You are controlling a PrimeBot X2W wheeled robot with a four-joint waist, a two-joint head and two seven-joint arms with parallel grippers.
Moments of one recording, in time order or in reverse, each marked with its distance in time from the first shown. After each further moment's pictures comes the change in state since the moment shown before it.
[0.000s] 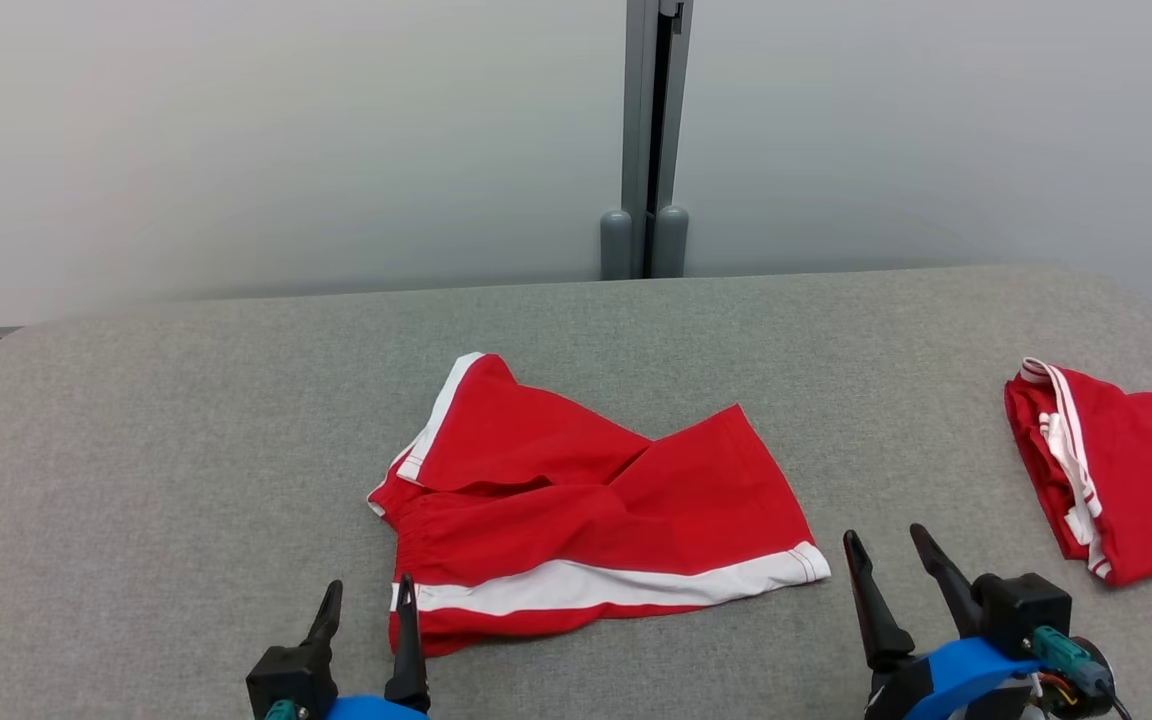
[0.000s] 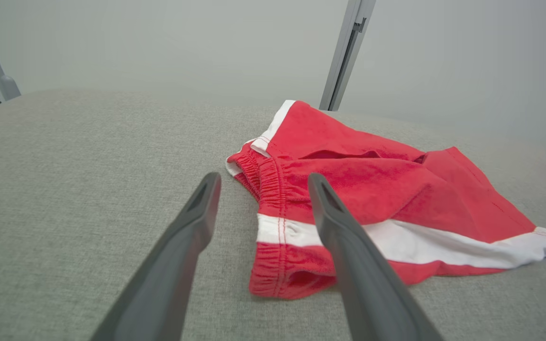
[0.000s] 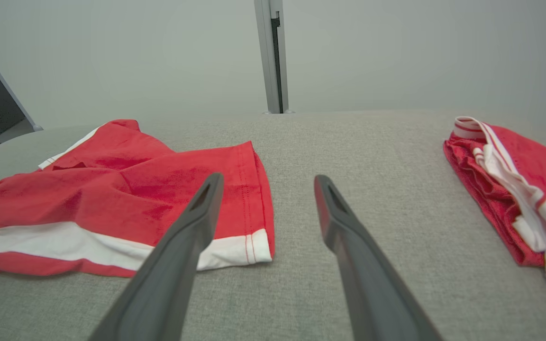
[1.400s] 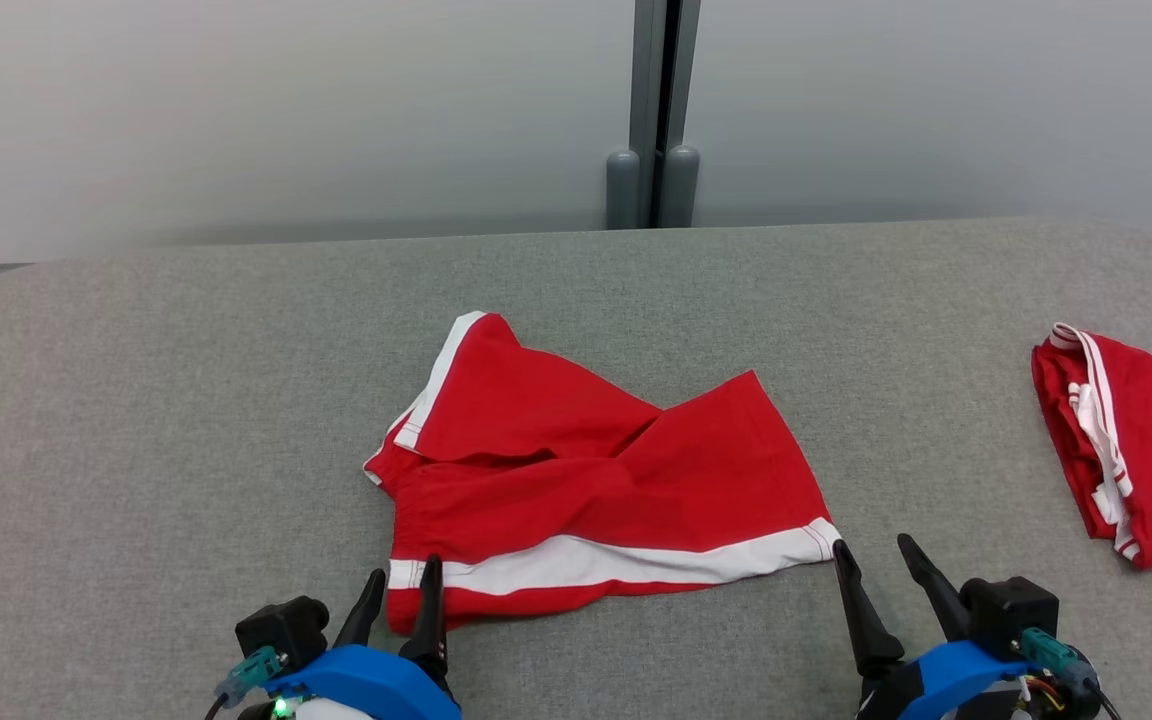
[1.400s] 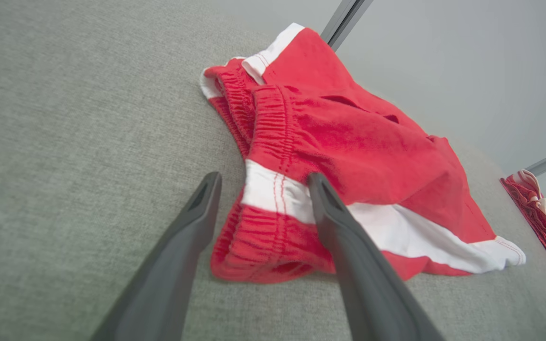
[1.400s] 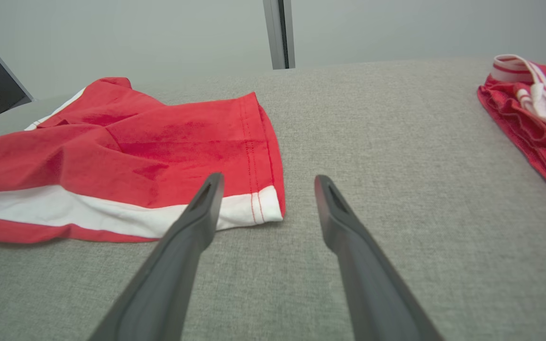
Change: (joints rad) left arm -0.182 0.000 -0.082 0.300 -0.369 -0.198 0.000; right arm -0.005 0.001 0.037 0.041 0.037 0.000 0.000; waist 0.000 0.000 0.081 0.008
